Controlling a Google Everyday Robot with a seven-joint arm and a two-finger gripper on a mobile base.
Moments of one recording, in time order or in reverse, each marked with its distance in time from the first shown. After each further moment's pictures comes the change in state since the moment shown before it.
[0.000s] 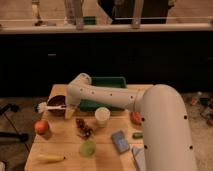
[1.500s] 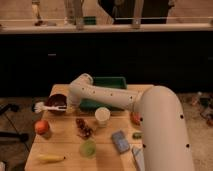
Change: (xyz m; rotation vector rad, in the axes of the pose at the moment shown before) arm 0.003 -0.003 0.010 -0.026 -0.027 -0.016
